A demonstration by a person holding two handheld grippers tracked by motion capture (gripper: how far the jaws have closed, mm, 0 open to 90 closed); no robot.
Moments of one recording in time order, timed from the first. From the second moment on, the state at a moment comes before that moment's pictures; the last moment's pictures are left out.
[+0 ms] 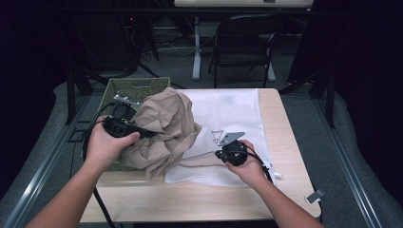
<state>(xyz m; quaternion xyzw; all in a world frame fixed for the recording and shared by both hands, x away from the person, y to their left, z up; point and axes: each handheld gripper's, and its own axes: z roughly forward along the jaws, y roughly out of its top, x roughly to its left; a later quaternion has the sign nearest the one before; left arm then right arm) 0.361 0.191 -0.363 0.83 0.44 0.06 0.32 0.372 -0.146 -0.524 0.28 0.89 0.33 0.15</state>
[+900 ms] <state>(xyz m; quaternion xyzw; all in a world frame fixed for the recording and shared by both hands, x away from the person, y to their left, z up) 0.335 0.200 -0.382 0.83 0.44 0.05 0.34 0.386 -0.144 -0.479 0.26 0.88 0.34 0.18</state>
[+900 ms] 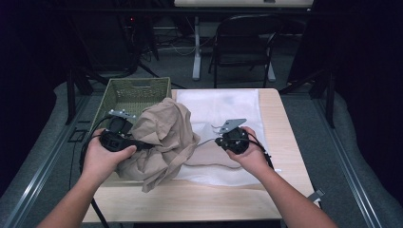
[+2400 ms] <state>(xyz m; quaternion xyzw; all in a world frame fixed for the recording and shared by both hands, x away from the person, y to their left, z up) 0.293 0.169 -0.416 0.85 0.38 0.04 0.36 0.406 -0.148 -0.439 0.28 0.86 0.37 0.19</state>
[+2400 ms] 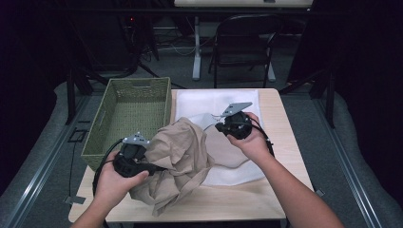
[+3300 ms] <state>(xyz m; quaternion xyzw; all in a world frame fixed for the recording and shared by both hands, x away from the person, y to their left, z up) 0.284 0.141 -0.457 0.86 0.36 0.02 0.36 0.406 -0.146 -0.440 0.28 0.86 0.38 0.19</state>
